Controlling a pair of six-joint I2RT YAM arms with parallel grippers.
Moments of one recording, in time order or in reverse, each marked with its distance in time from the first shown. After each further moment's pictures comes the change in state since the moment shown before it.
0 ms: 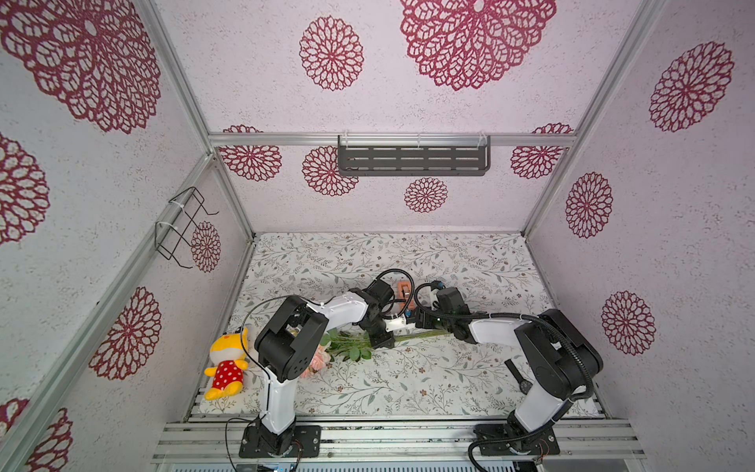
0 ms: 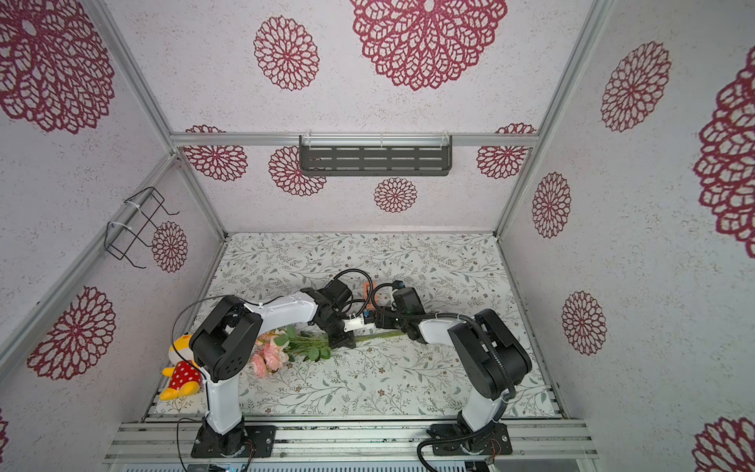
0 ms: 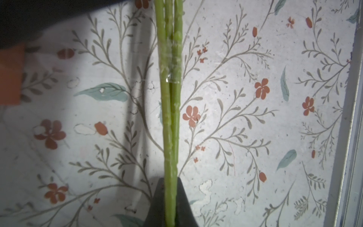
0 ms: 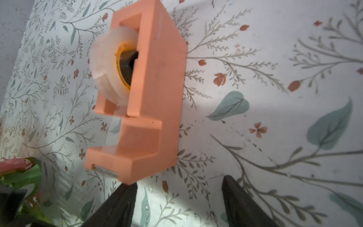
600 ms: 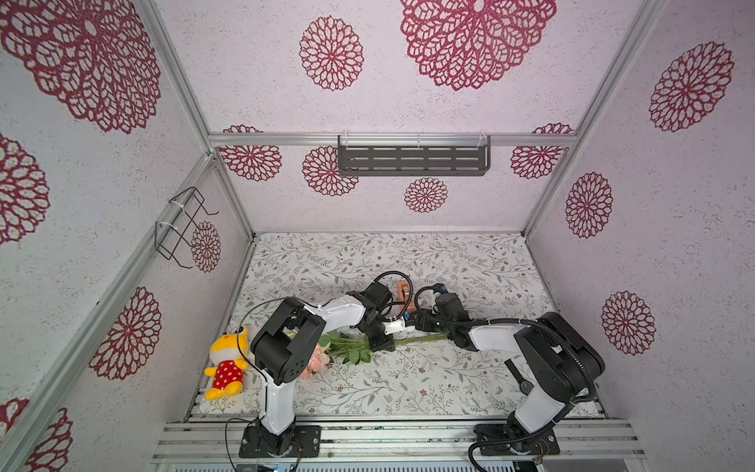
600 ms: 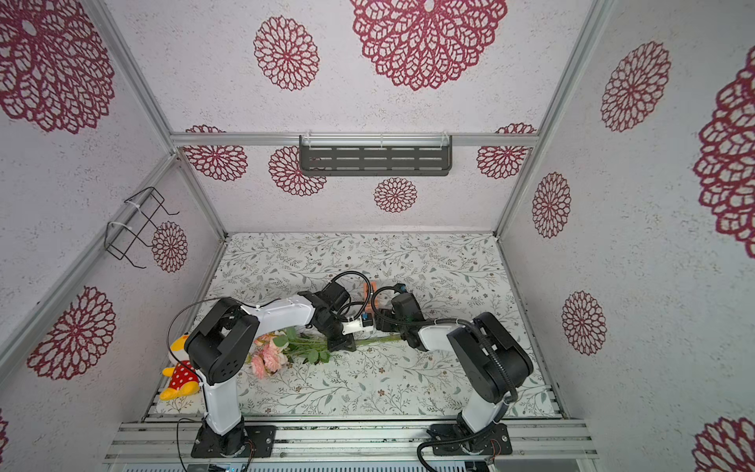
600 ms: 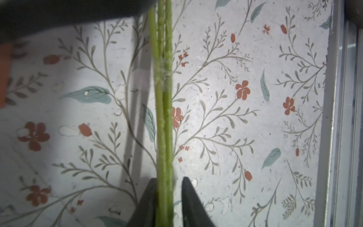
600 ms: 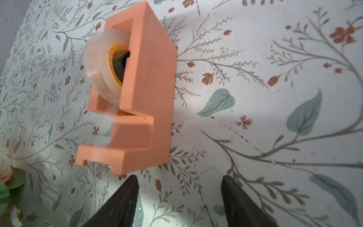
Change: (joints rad) left arm 0.008 -0.073 -0.098 0.086 0.050 -0.012; right arm 0.038 -0.034 -0.047 0.028 0.100 0.026
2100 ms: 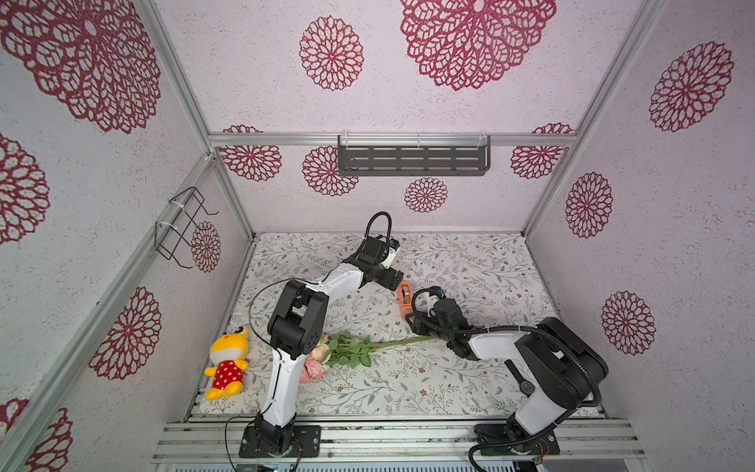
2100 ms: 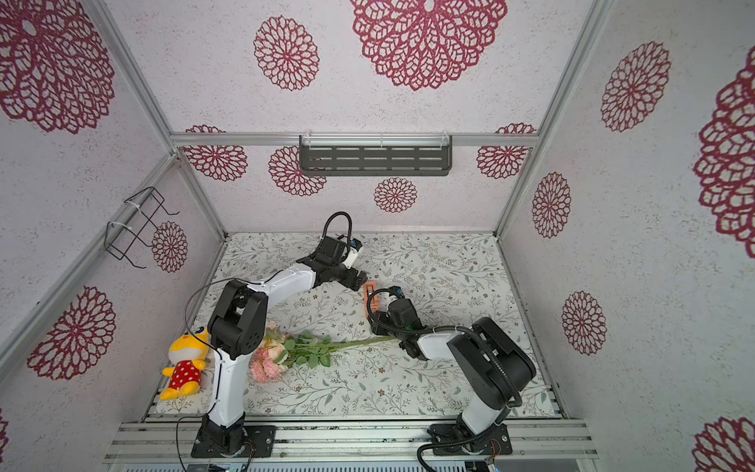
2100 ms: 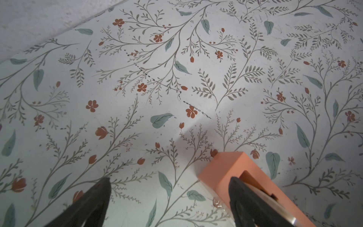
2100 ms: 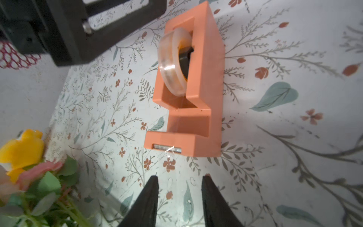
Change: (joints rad) left arm 0.161 0.277 0.509 0.263 -0.360 -0.526; right arm 0.069 0.000 -0.062 0.222 -0.074 0.107
